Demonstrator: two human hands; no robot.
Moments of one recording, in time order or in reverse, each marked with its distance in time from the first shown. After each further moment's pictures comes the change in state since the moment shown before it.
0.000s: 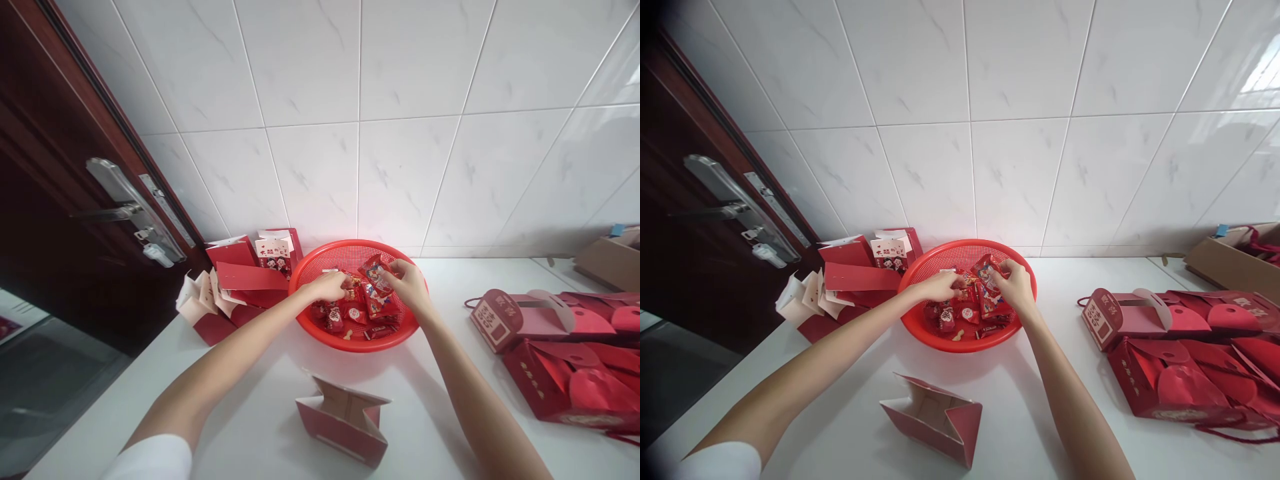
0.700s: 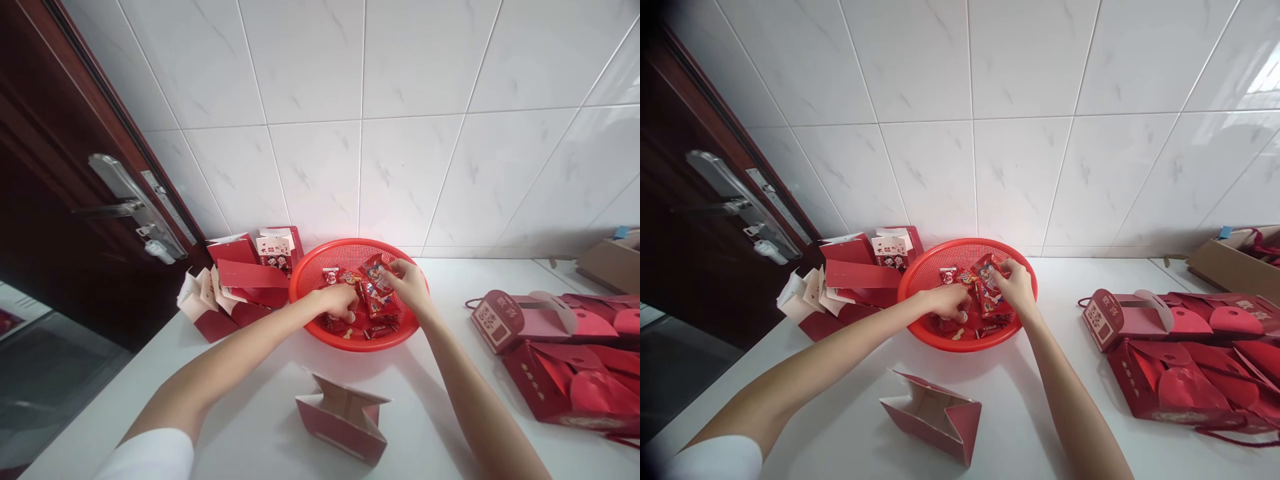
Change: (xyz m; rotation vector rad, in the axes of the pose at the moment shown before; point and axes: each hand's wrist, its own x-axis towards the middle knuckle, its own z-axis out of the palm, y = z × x) left_hand 0.000 0.009 0.019 0.050 -0.244 0.167; right_hand 0.001 0.002 0.001 0.035 0.021 0.003
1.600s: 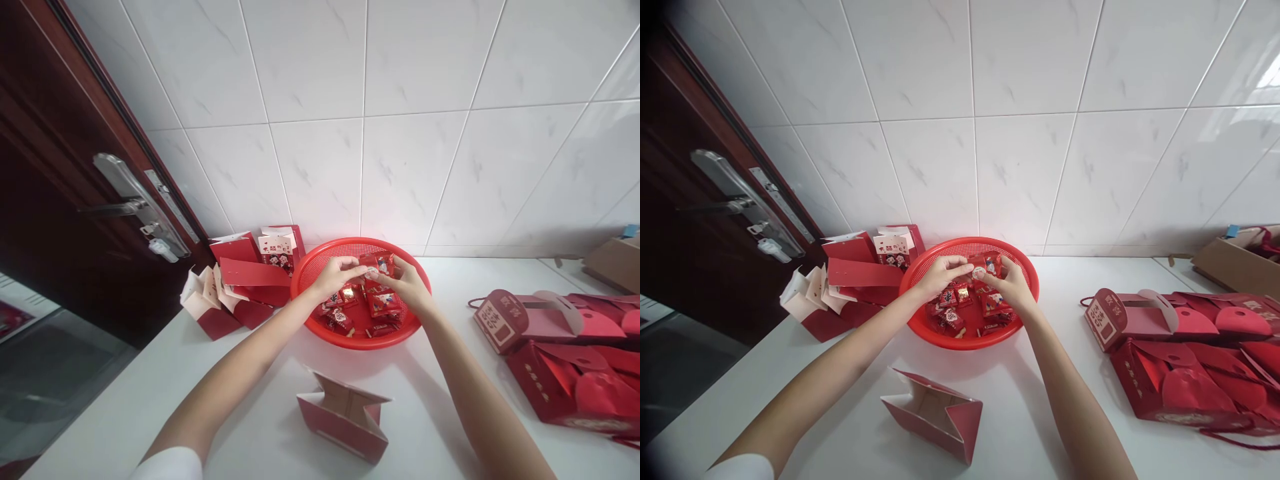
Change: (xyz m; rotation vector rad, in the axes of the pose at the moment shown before) left_hand -0.011 0.014 -0.009 -0.911 0.634 0.138; right_hand -0.016 -0.030 -0.003 0.401 -0.280 0.080
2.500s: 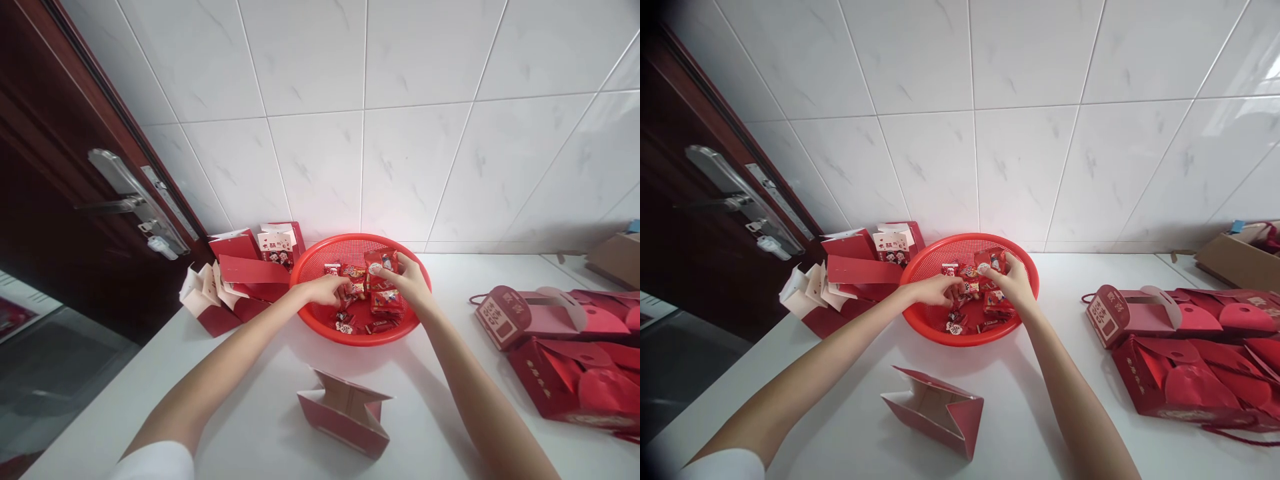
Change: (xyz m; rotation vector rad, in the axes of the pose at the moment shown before) left_hand -0.003 -0.031 -0.036 0.696 -0.550 -0.296; right_hand 0.002 0.008 0.001 -0.077 0.132 -0.024
